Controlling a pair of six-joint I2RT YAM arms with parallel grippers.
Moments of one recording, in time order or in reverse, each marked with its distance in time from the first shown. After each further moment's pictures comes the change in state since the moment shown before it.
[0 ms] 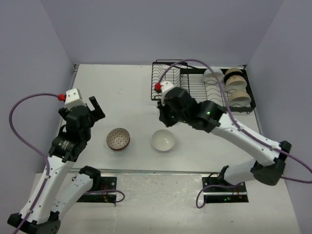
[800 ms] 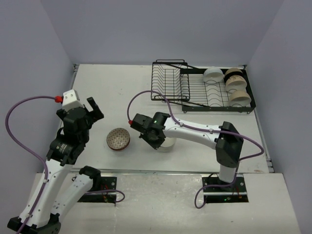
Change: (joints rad) left arm 0.011 -0.037 0.000 -0.002 -0.004 -0.005; right arm 0.188 0.489 0.037 -0.248 0.018 -0.052
